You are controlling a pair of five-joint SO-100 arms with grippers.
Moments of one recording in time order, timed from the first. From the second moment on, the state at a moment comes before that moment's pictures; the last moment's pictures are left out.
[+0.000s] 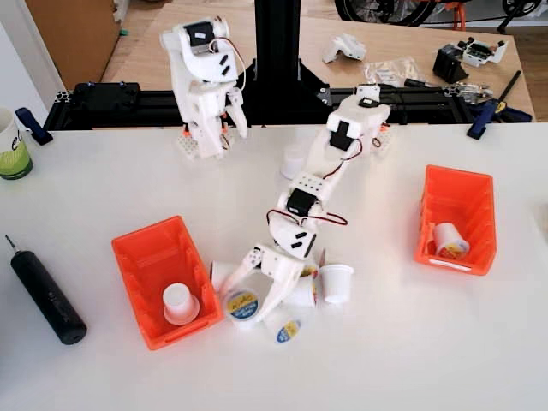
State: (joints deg) arm 0 -18.0 131.8 101.1 99.7 -119.1; arm 1 27.6 20.5 25.1 29.6 101.0
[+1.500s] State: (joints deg) arm 0 -18.0 134.0 102.0 99.7 -119.1; arm 1 28.6 10.6 24.4 4.0 96.4
